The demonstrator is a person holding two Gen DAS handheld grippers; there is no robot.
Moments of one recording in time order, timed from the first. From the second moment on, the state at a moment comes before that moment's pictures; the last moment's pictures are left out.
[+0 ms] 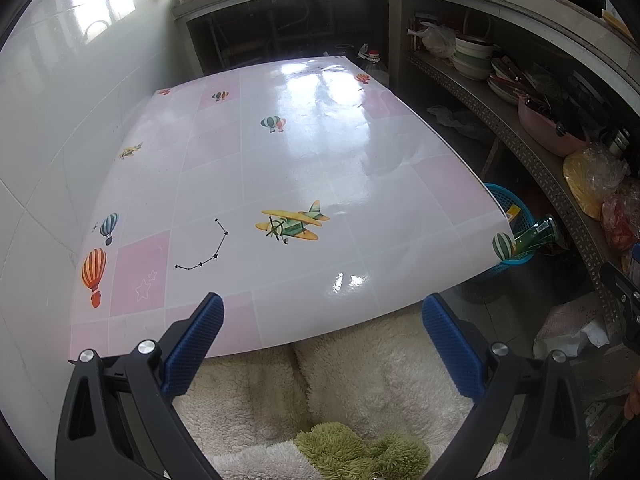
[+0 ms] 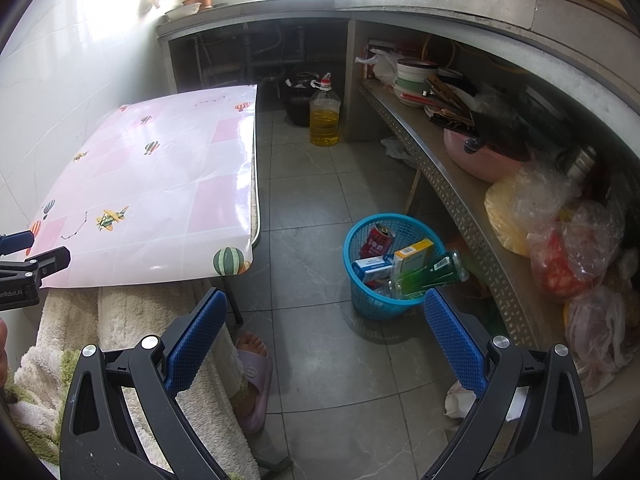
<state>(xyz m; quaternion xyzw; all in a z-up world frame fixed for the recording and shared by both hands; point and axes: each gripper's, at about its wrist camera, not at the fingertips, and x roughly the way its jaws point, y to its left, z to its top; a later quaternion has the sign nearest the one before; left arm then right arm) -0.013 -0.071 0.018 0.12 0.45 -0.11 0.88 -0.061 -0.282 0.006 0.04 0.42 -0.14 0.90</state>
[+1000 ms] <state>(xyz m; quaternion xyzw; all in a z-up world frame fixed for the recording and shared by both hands) -0.012 -0.067 0.015 0.12 0.46 -0.11 0.87 -0.060 -0.280 0.005 0.03 0.42 -0.13 0.90</state>
